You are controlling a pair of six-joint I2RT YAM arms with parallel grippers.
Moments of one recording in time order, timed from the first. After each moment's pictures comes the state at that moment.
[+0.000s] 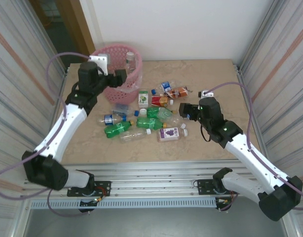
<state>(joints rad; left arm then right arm) -0.32 1.32 1.27 -0.25 0.06 -0.18 0.52 1.00 0.88 -0.45 0.27 0.47</state>
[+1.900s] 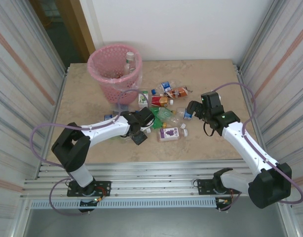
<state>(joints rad) -0.83 1.68 1.12 -0.80 -0.29 0.11 0.36 1.15 0.93 -0.61 0.21 0.66</state>
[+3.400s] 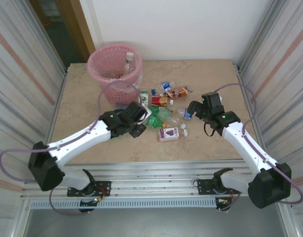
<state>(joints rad) -0.86 1.35 1.16 -0.78 -0.29 0.06 0.34 1.15 0.92 -0.61 0.21 0.67</state>
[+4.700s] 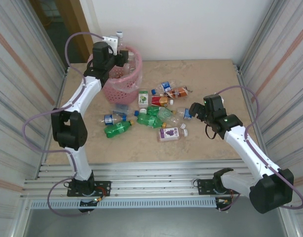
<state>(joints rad) -0.23 1.92 1.76 -0.08 0.06 -0.01 0.34 1.09 0.89 -0.62 0.21 0.68</state>
